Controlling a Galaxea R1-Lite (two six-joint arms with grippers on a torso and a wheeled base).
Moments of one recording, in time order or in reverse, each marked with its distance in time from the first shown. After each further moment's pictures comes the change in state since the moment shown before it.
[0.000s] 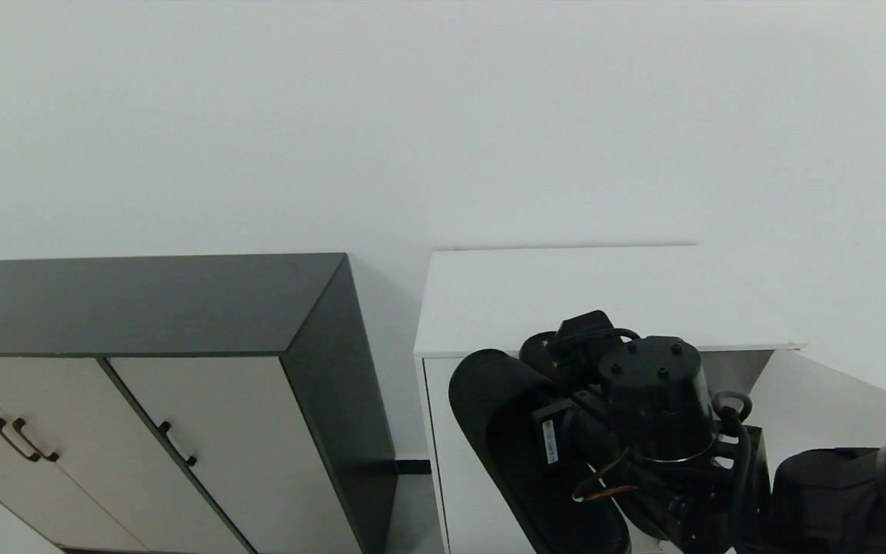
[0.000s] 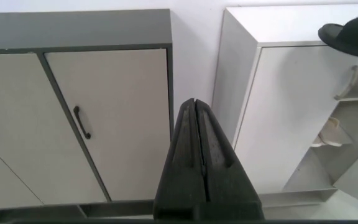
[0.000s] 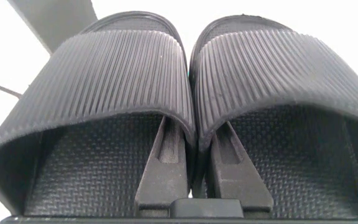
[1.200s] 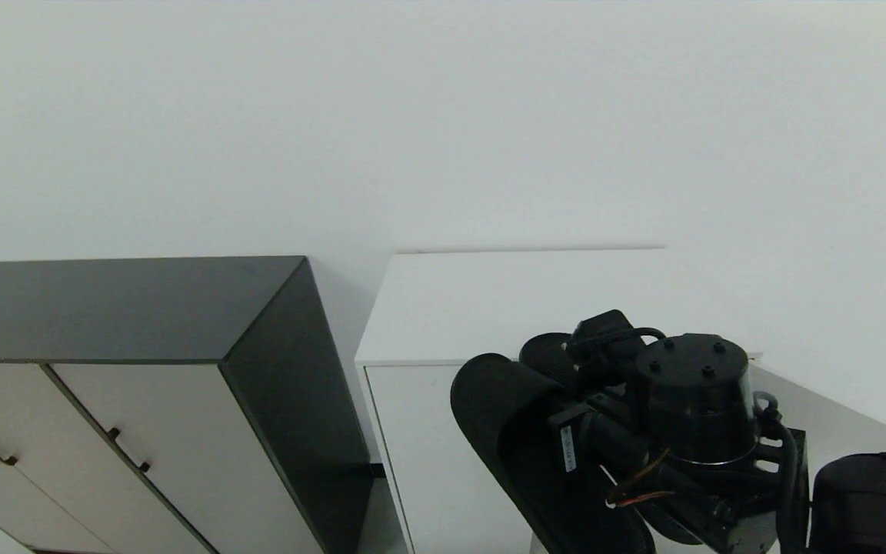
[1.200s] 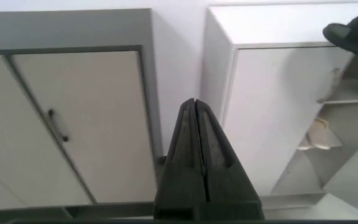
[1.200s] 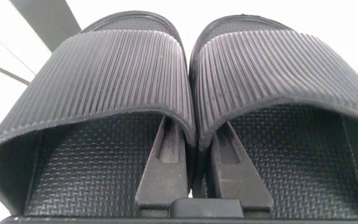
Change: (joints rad) left arm 0.000 0.001 0.000 0.001 -0.001 0.003; right arm 0.004 -0.066 0.061 -0.018 0.088 -0.028
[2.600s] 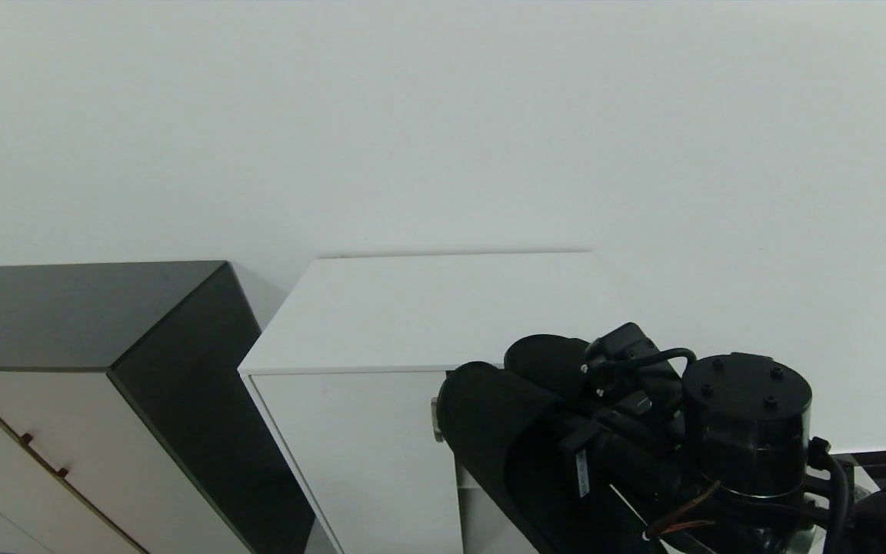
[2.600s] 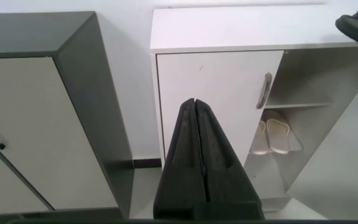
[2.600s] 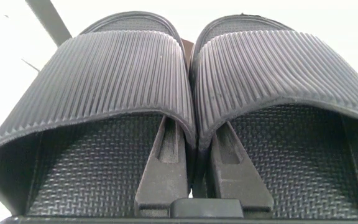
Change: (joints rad) left arm 0.000 0.001 0.000 0.000 0.000 0.000; right arm 0.005 -0.033 0.125 -0.179 0.132 -0.051
